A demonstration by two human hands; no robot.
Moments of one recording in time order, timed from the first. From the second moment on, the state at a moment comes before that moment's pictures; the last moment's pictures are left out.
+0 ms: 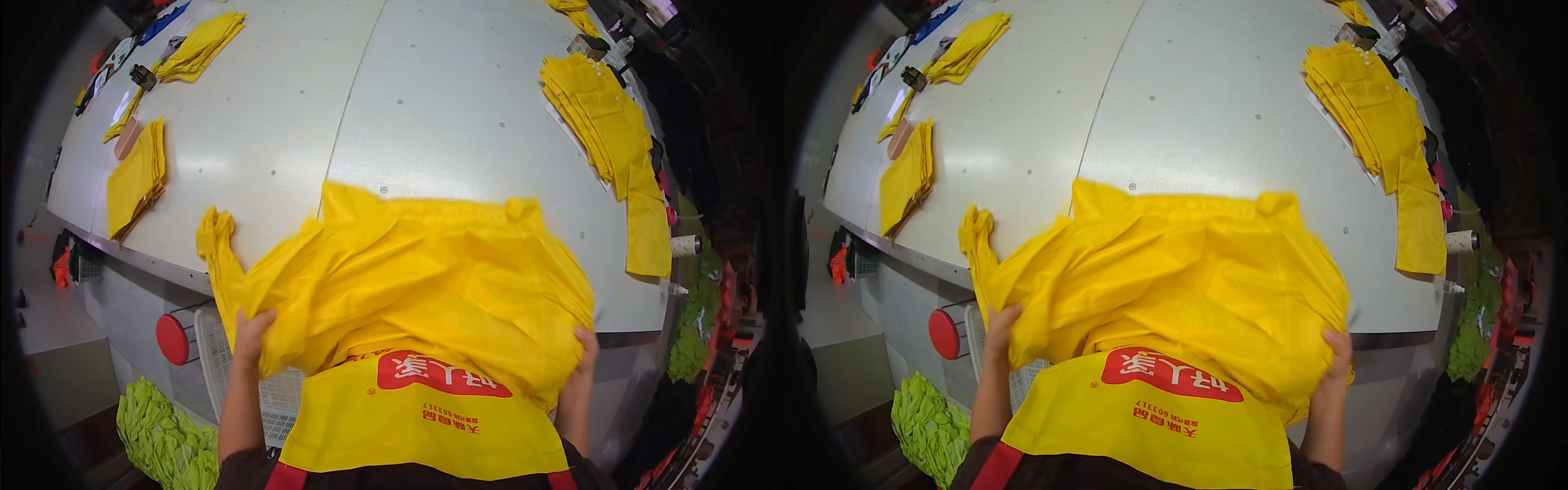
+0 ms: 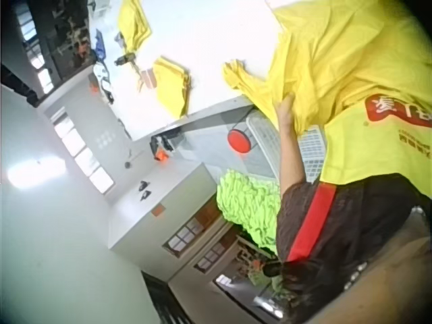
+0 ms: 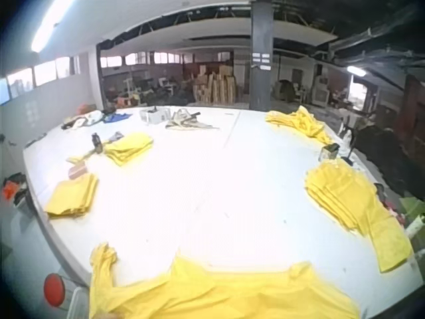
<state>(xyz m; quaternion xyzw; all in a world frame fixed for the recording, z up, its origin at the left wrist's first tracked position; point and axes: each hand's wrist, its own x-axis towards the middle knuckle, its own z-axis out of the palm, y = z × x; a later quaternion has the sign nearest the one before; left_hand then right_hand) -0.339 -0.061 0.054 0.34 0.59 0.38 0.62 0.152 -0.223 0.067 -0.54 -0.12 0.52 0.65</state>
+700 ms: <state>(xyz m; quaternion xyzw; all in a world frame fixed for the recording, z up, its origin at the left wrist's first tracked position) -0.274 0.243 0.182 0.76 0.51 0.36 0.20 0.260 0.176 0.263 -0.76 -0.56 -0.20 0.26</state>
